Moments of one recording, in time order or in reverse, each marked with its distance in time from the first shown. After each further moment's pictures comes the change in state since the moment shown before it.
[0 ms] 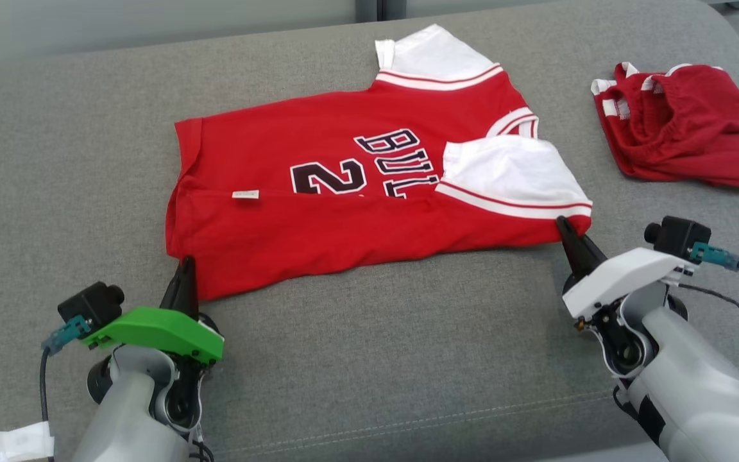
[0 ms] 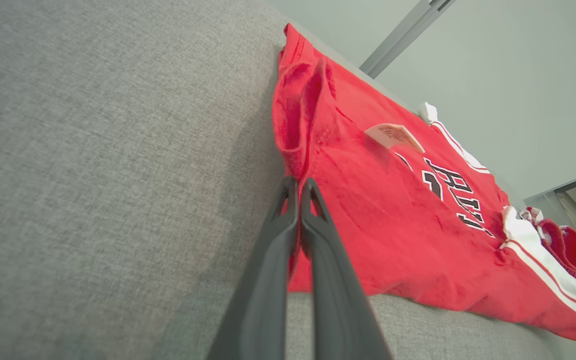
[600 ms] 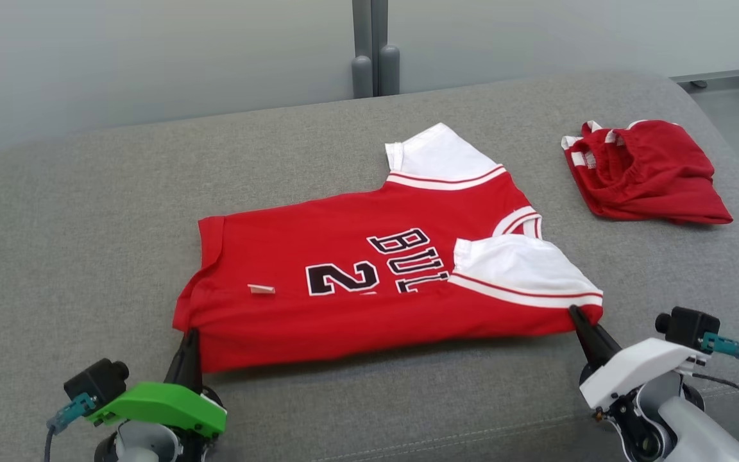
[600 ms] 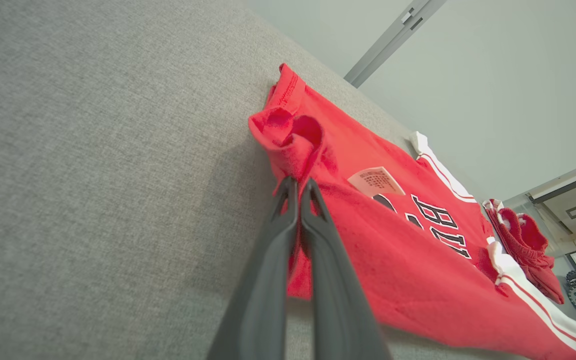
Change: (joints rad) left arm 0.216 0.003 0.027 -0.110 -0.020 0.002 -0.011; right arm 0.255 -0.045 0.012 -0.124 0.015 0.000 -0.029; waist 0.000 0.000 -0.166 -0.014
